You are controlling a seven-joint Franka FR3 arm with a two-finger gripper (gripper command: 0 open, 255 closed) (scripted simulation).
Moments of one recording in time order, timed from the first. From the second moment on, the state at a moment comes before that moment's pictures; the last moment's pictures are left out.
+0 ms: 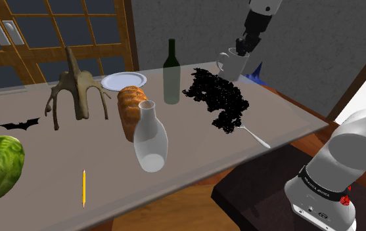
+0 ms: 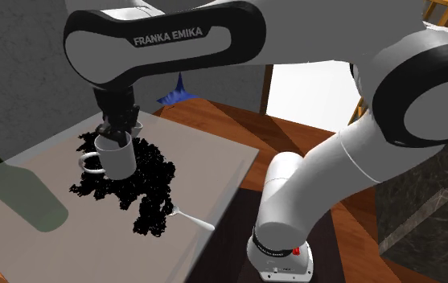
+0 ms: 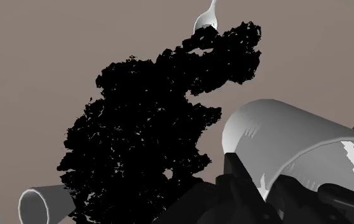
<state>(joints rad) -0.10 -0.56 0.04 -2.30 0.06 1.91 -0.07</state>
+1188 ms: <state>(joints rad) -0.01 -0.06 0.29 -1.83 -0.01 1.94 0.28</state>
